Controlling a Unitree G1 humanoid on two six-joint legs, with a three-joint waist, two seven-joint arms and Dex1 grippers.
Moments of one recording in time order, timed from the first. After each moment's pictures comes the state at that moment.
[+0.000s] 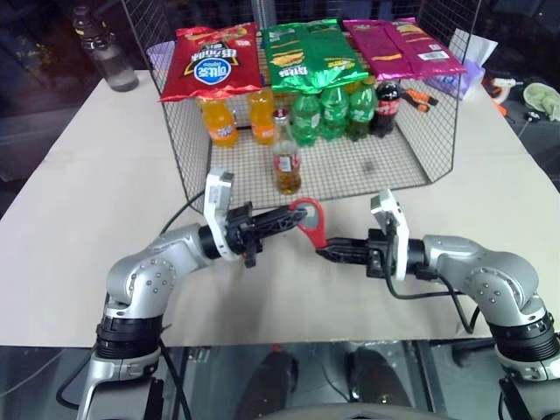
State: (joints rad) left arm -0.33 0.51 0.11 -0.22 -0.96 0.80 -0.97; right arm -0.36 -0.50 0.13 -0.41 0.88 0.95 0.73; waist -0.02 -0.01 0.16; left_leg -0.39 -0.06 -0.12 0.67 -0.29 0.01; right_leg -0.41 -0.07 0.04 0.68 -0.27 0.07
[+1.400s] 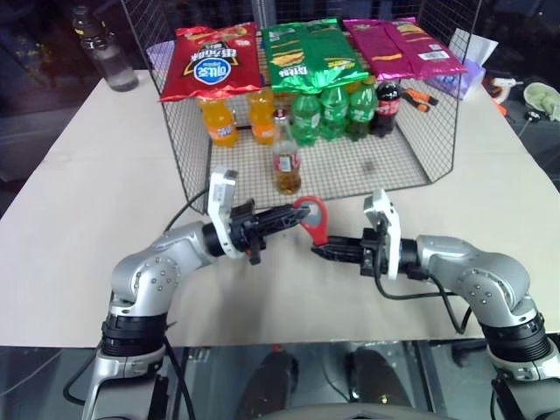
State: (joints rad) left arm -0.35 0.49 0.10 -0.22 -0.93 0.80 -0.96; right arm -0.37 -0.46 0.14 -0.42 0.83 0.94 0.69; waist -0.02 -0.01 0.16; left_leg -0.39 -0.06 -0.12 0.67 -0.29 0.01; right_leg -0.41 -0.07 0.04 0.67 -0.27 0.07
